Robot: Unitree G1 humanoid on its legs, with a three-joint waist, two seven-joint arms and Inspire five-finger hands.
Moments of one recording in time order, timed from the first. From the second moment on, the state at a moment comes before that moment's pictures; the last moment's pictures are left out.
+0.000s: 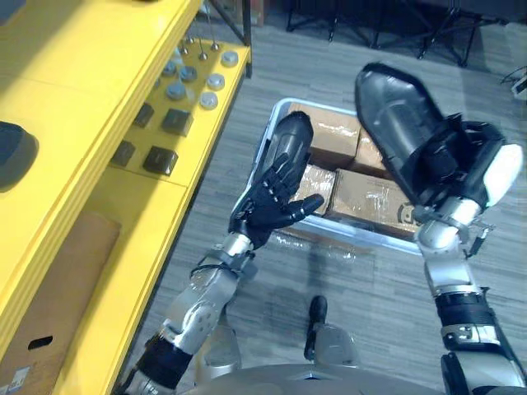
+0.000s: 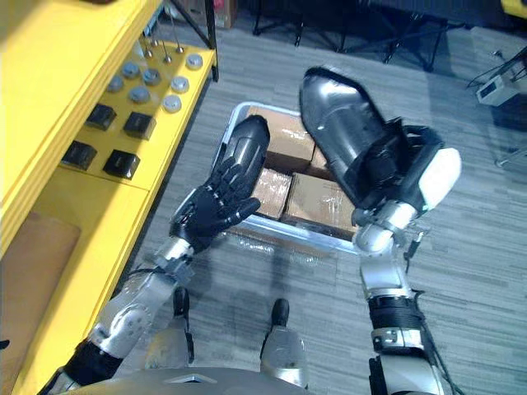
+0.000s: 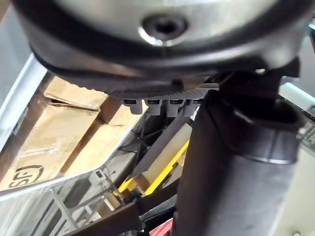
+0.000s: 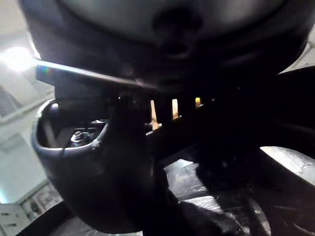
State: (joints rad) left arm -0.07 0.18 -0.44 -0.09 -0.78 0.02 0.06; right arm -0.24 -0.40 -0.04 0.26 -0.27 -0.06 -0.77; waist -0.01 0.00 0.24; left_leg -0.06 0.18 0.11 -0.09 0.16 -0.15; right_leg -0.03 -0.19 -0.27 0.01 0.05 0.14
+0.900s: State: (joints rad) left arm -0.19 0.09 -0.56 0.16 -0.90 -0.04 0.14; right arm -0.19 -0.24 0.17 0.27 -0.27 -0.12 -0.82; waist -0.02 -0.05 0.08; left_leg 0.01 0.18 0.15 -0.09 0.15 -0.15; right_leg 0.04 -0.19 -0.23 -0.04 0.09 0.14
